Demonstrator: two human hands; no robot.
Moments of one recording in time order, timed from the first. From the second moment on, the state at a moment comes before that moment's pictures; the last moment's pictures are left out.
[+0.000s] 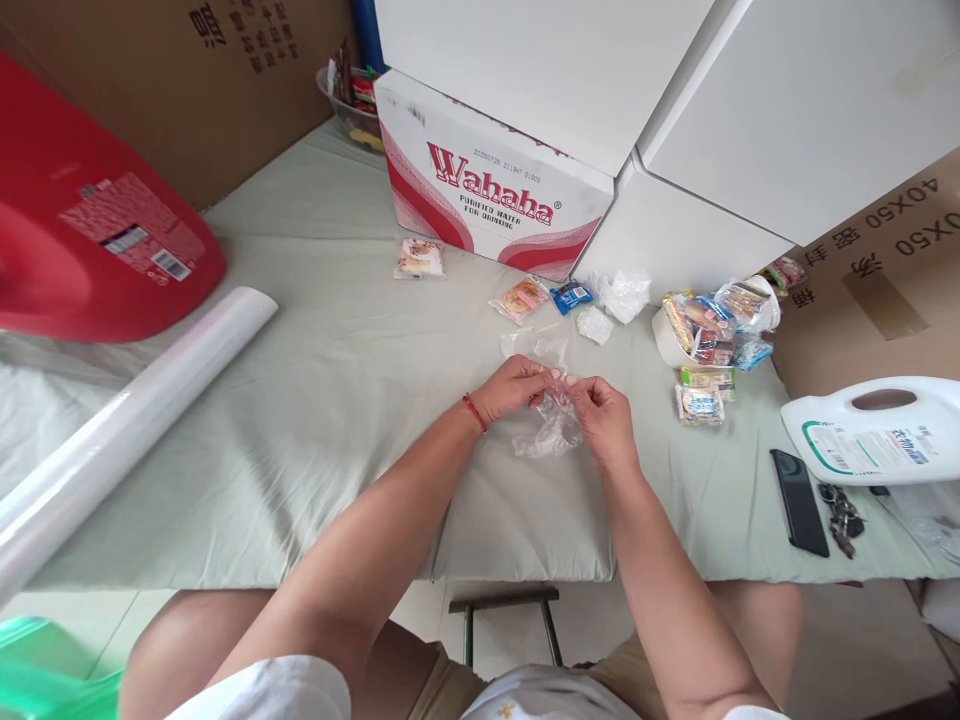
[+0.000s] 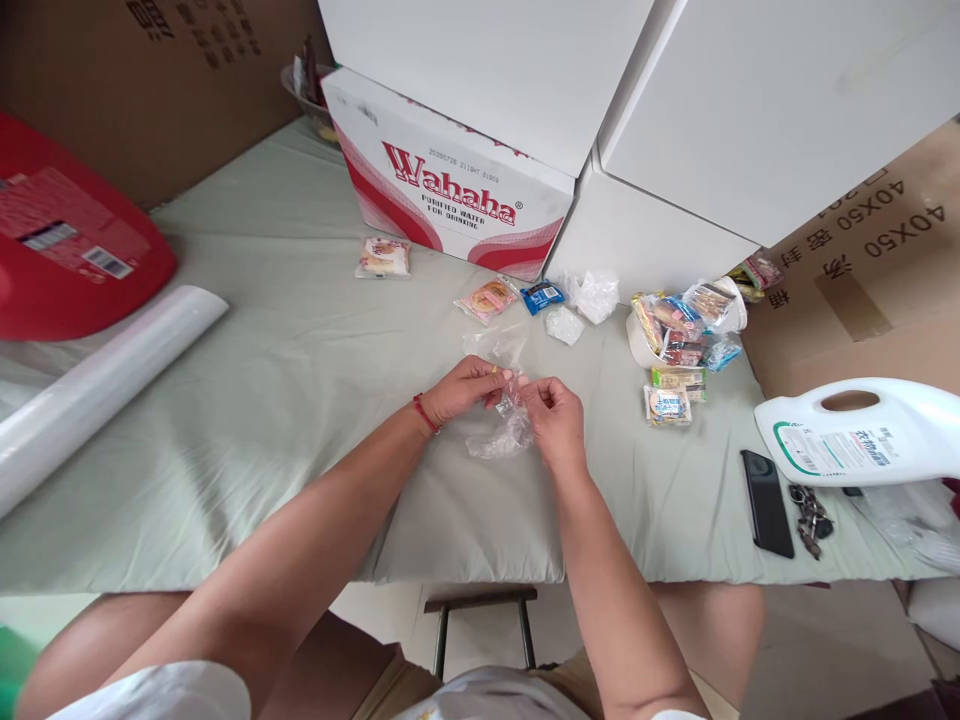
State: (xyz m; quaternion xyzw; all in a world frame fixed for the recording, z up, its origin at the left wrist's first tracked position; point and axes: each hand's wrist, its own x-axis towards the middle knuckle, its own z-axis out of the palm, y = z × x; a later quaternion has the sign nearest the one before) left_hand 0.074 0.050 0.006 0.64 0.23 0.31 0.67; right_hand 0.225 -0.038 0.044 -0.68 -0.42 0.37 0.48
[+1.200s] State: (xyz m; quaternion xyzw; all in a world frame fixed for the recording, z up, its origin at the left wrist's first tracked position) left_hand 0.082 0.027 0.019 0.60 0.36 0.30 0.66; right_hand 0.248 -0.066 0.040 -0.62 -0.40 0.41 0.54
